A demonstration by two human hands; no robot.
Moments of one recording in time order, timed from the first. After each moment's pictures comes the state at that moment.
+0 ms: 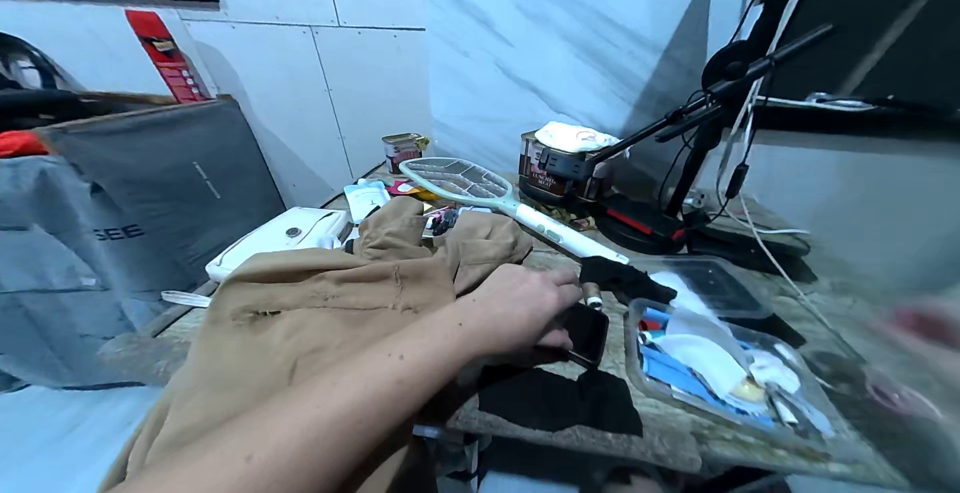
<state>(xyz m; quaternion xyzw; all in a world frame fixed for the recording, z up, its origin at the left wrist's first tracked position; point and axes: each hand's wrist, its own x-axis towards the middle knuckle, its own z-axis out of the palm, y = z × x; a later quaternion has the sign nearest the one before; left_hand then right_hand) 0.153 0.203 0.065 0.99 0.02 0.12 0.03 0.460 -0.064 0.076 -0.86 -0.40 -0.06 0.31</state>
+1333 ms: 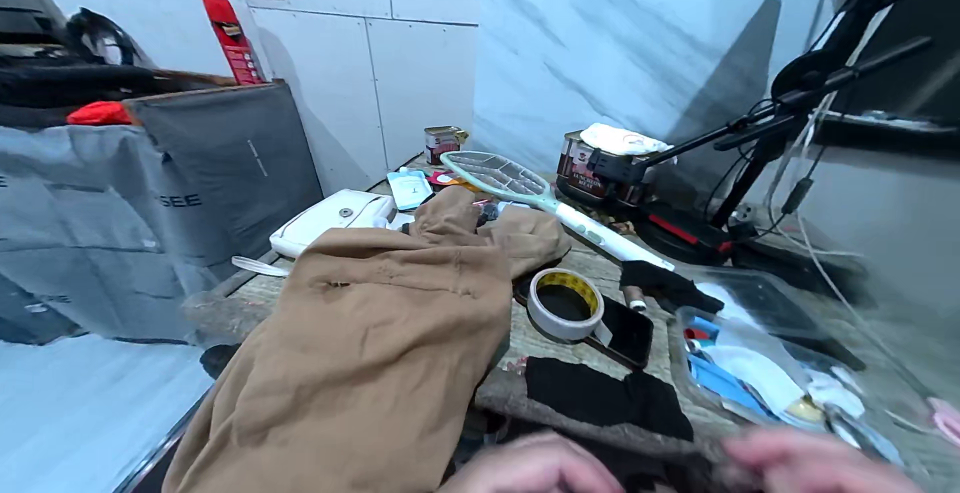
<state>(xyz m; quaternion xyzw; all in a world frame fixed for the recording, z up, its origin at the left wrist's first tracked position) 0.016 0.092 0.022 0.74 0.00 0.28 0.61 0.248 -0.036 0.037 -0.49 -0.67 0.05 0.56</state>
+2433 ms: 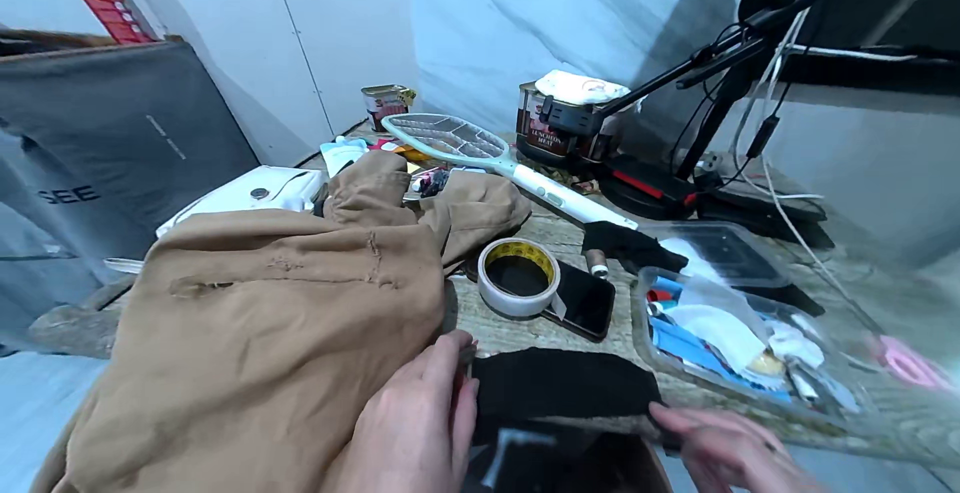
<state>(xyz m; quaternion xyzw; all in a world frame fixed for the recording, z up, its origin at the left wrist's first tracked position) 0.051 0.102 0.010 0.86 0.40 0.27 0.16 0.288 -0.054 -0.011 -0.64 -0.68 -0.04 0.37</state>
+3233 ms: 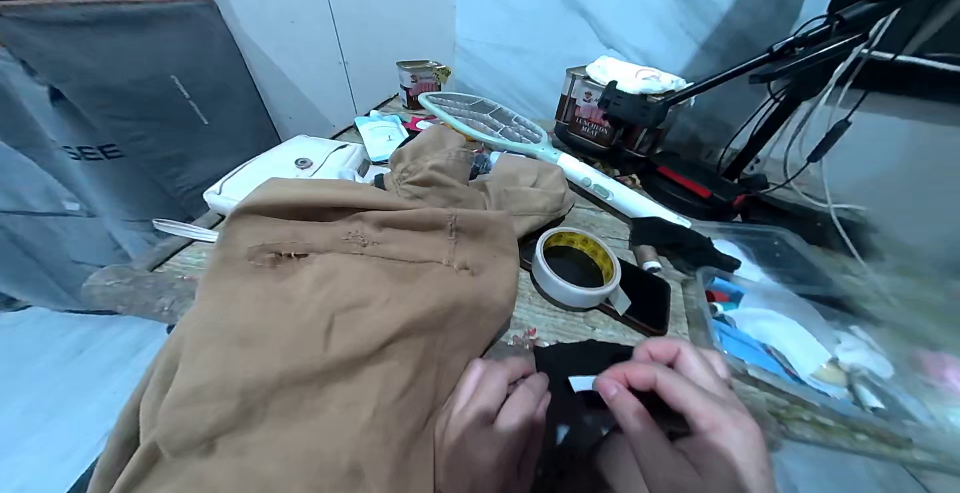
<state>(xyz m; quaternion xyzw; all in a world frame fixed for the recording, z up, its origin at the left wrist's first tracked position) 0.055 0.110 -0.062 0.81 0.27 0.52 0.07 0.202 0.023 0.003 -0.68 -0.58 -0.01 0.45</state>
